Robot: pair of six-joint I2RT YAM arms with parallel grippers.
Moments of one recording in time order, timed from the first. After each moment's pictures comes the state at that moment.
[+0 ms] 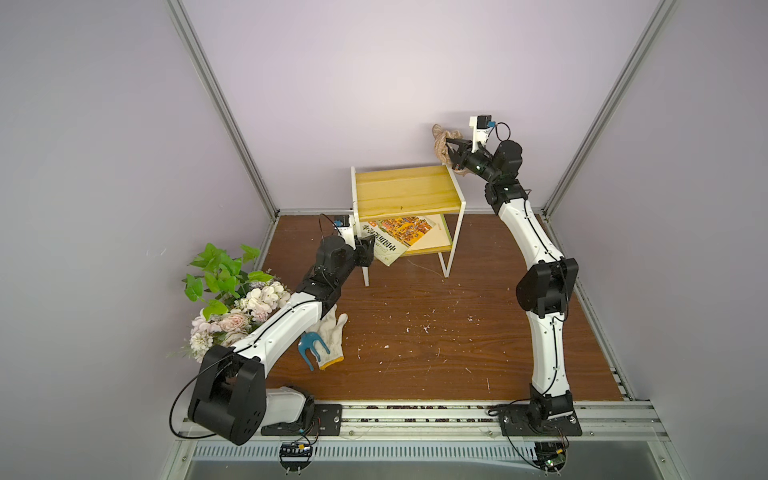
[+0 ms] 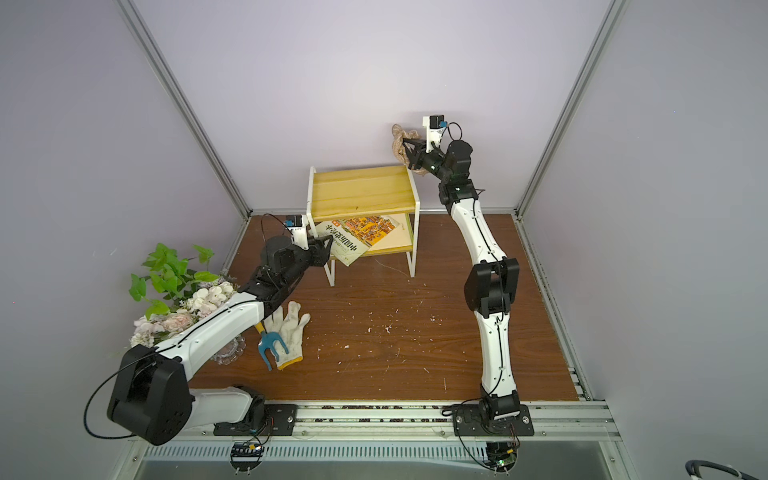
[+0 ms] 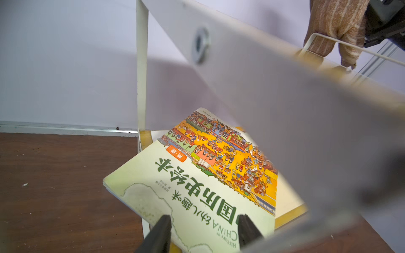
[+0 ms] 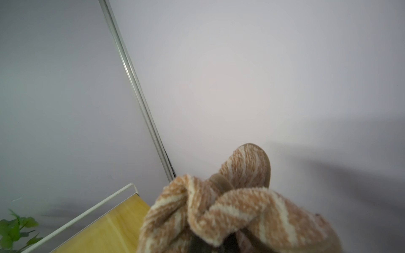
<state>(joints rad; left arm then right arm) -0.34 1.32 0.87 0.21 0.01 -0.29 0.18 2.32 2.43 0.13 -0.65 0.36</state>
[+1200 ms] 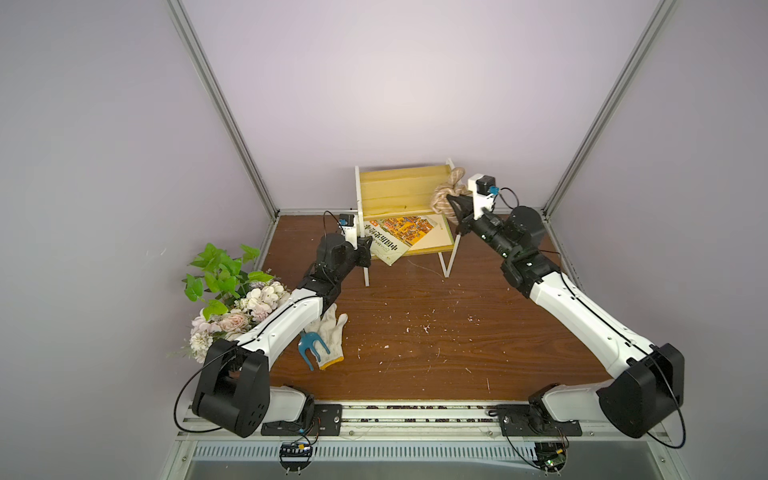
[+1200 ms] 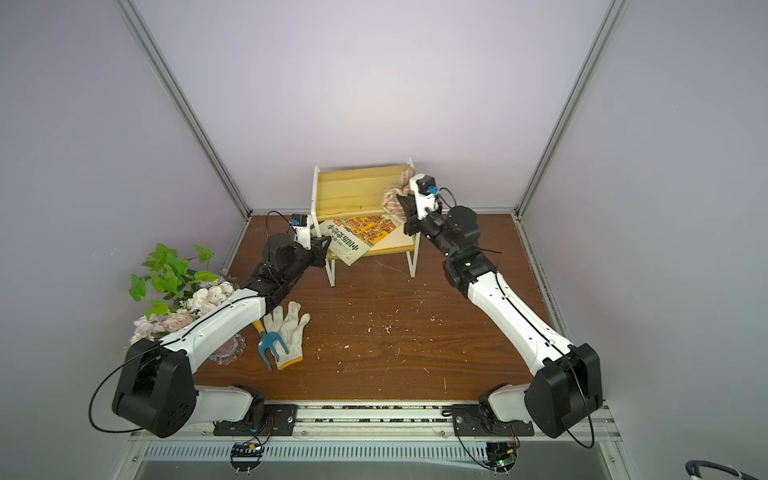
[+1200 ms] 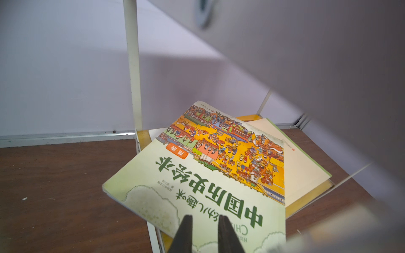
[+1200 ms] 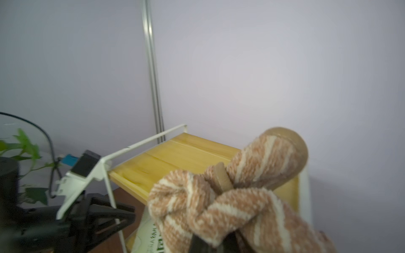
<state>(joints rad) -0.33 1.36 0.89 0.20 0.07 -0.20 0.50 1.42 1.28 0.27 -0.21 -0.04</state>
